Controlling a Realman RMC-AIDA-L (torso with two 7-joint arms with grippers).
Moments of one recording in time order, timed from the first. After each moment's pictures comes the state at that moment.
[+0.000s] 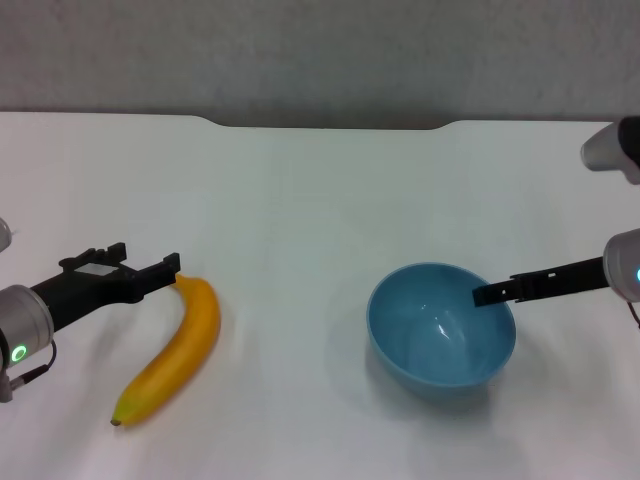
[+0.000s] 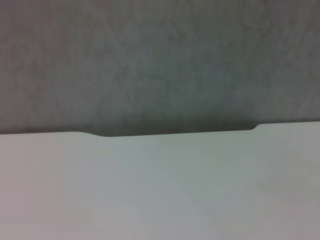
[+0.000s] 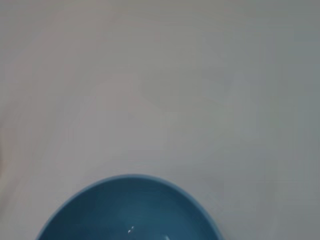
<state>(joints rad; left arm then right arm) -0.29 -2.03 -1.75 -0.76 1.29 -0.64 1.64 0.60 2.00 -1.29 -0.87 0.78 1.04 -0.50</state>
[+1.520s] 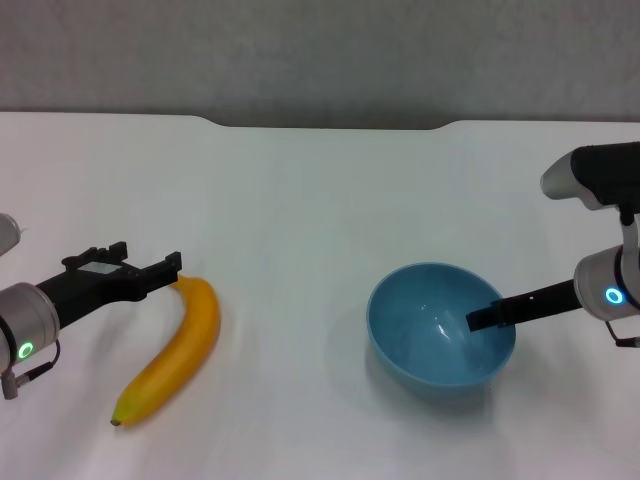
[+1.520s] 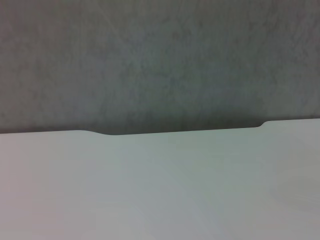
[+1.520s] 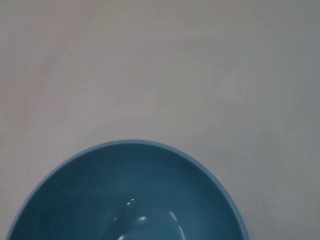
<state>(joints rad) -0.31 -2.04 -1.74 -0.75 1.29 -0.60 1.65 0.68 2.01 -1.36 -0.70 0.77 0.96 -0.50</state>
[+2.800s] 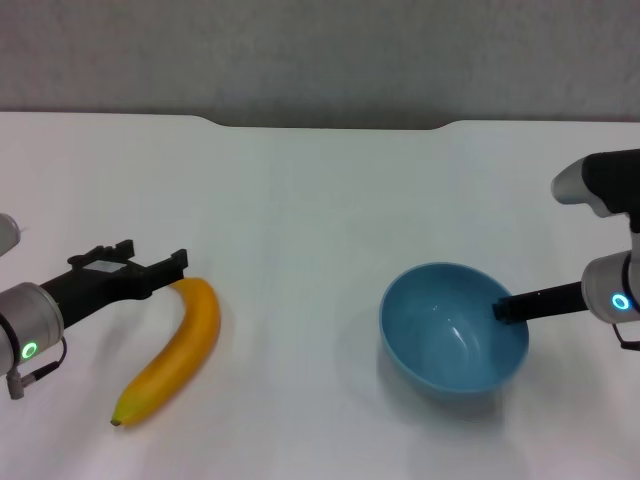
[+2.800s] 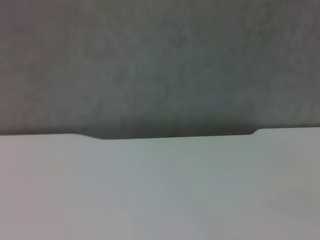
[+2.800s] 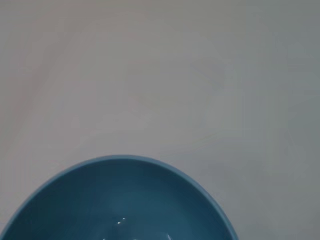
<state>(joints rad) -0.32 -2.04 -1.74 -0.73 1.23 -0.63 1.69 0.62 2.02 -1.39 -0.74 0.78 0.88 -0.52</state>
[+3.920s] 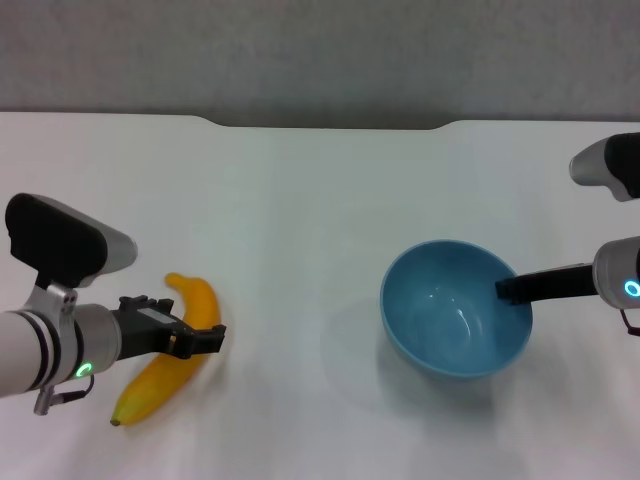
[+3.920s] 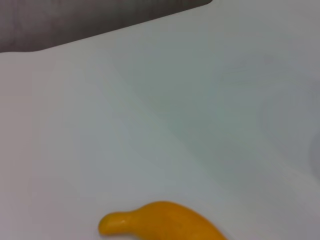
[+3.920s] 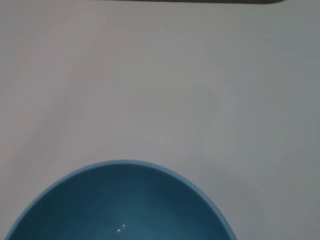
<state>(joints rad) -0.31 -2.04 -1.50 -1.04 2.23 -0.60 0.76 0.55 2.02 -1.39 -0.88 0.80 0.90 -0.51</state>
